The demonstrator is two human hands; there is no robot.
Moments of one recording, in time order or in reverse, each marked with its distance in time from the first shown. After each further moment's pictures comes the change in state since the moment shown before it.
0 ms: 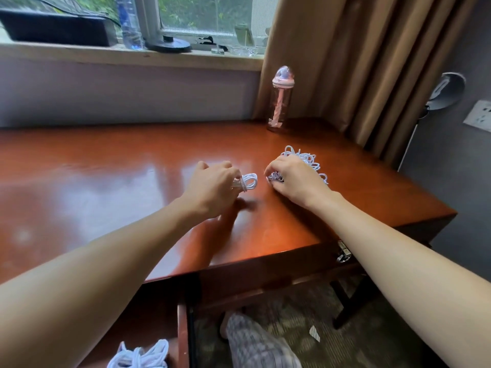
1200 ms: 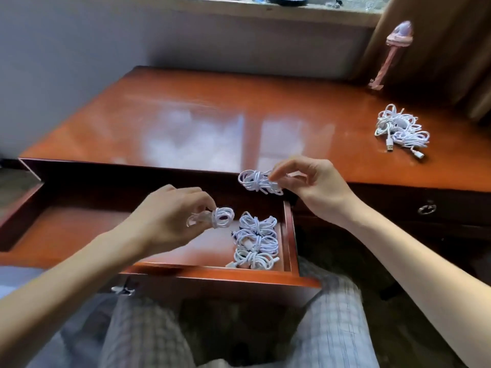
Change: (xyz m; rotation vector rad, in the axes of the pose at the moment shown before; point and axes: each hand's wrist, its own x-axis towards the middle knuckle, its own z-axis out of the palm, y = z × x) left_hand -0.351 -0.044 -0.127 -0.059 -0.144 -0.197; right_hand -0.140 -0.226 -0.001 0.972 -0.201 -0.188
